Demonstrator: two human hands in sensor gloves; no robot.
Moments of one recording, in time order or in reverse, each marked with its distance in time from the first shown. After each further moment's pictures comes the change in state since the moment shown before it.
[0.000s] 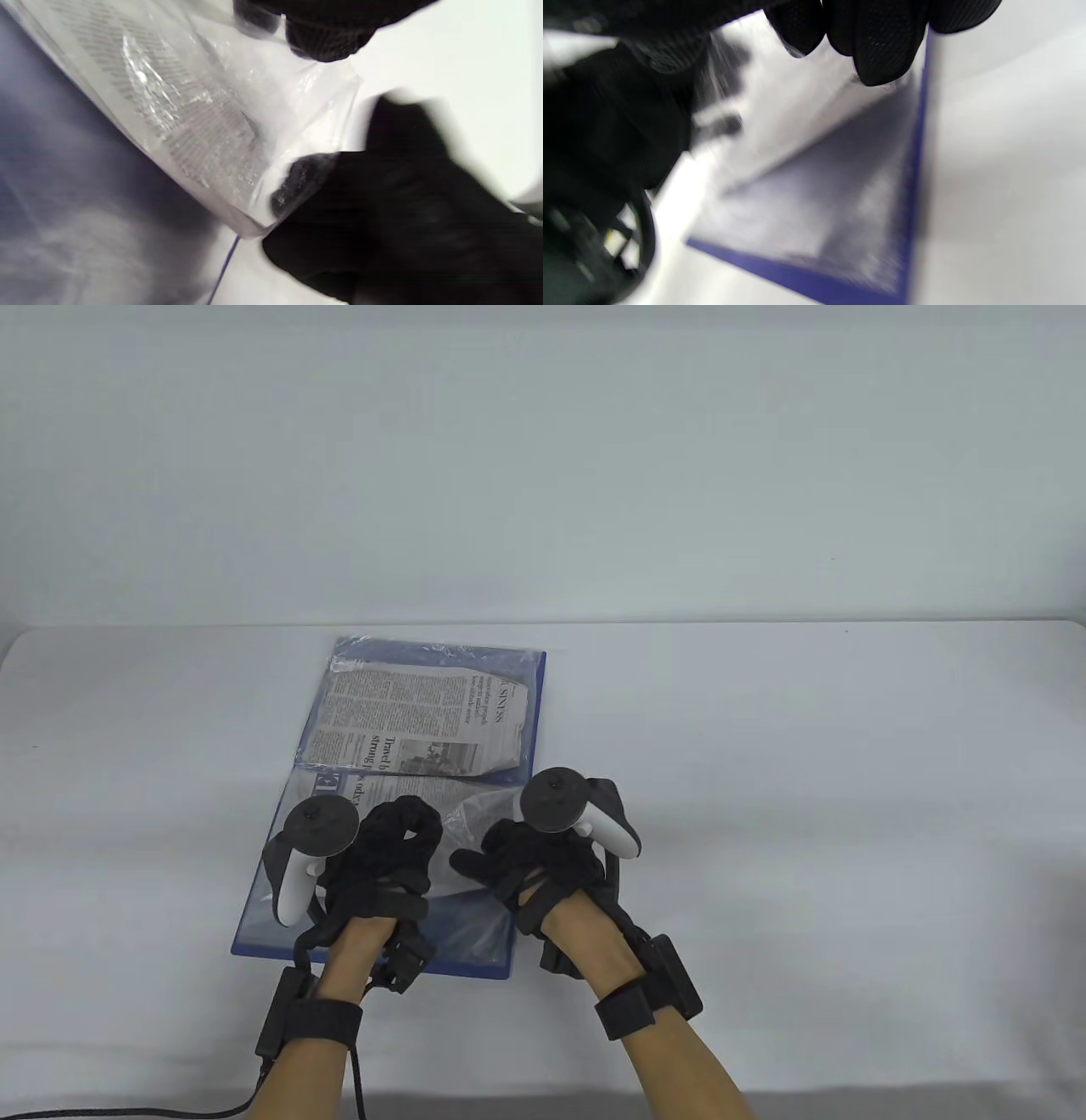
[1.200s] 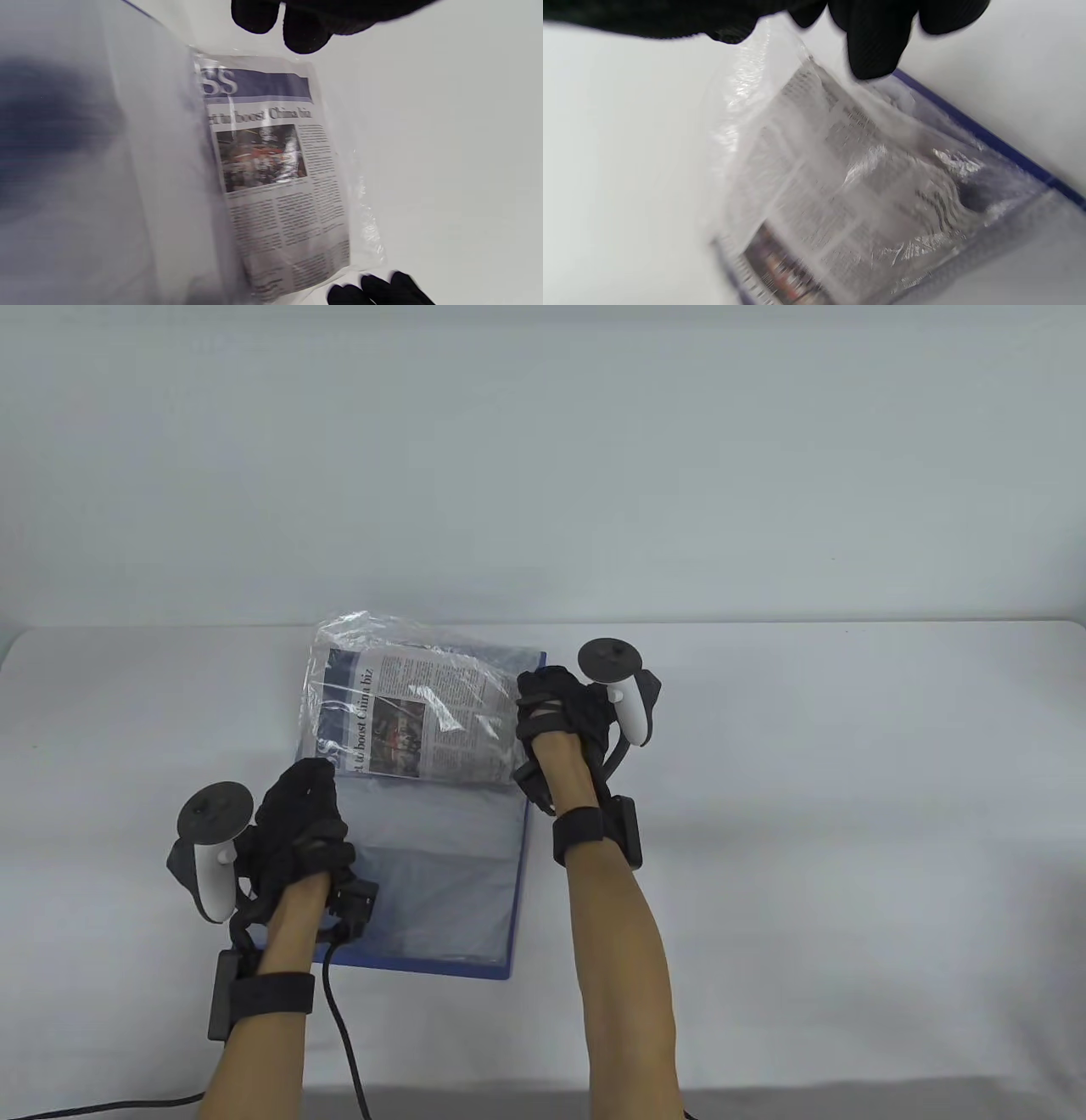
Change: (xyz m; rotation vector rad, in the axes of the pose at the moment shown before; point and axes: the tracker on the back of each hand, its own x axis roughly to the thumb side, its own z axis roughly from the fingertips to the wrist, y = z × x) left_hand -0.034 0.082 0.009 0.285 0.267 0.234; right_hand -0.064 -0.129 -0.071 -0.442 0.137 -0.615
